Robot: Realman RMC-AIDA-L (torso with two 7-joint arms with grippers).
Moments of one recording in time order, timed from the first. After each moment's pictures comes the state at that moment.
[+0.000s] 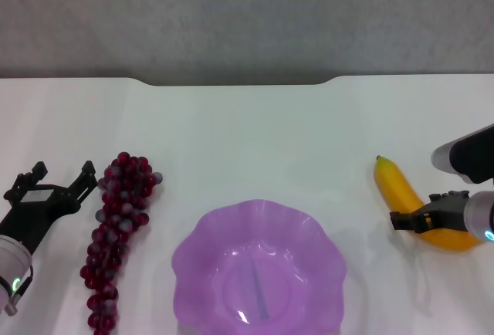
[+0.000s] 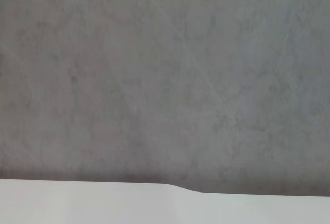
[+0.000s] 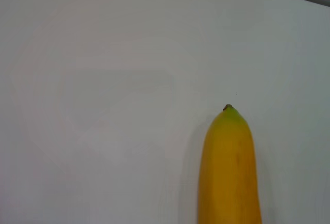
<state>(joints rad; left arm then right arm) -0.39 -2.05 2.22 0.23 -0.71 0.92 -0.31 0.48 2.00 1.49 0.76 -2.36 0.48 -0.60</state>
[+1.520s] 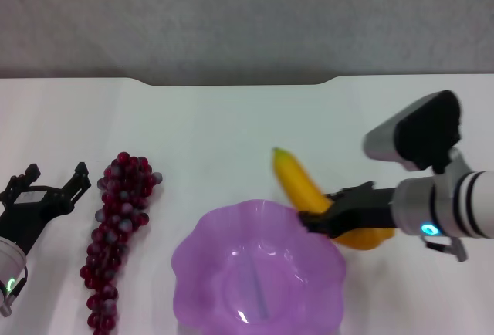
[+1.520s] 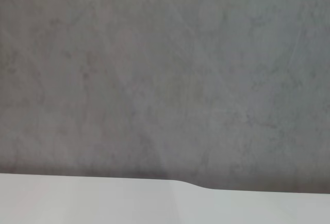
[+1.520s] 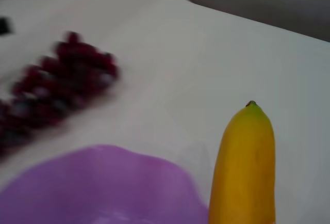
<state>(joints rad) -0.39 -2.05 2.21 0.22 -0.72 0.91 -0.31 0.42 2.00 1.35 1.16 -2.17 0.77 -0.64</state>
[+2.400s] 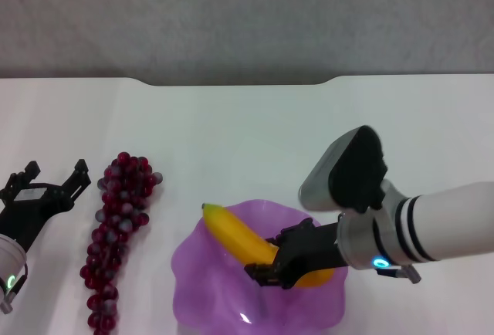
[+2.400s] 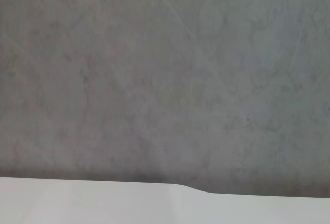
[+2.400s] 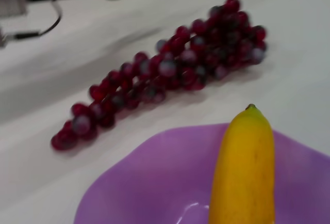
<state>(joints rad) -0.39 -2.05 2.21 0.22 -0.72 0.91 -0.31 0.57 2.01 1.16 0.99 -1.91 0.76 -0.89</state>
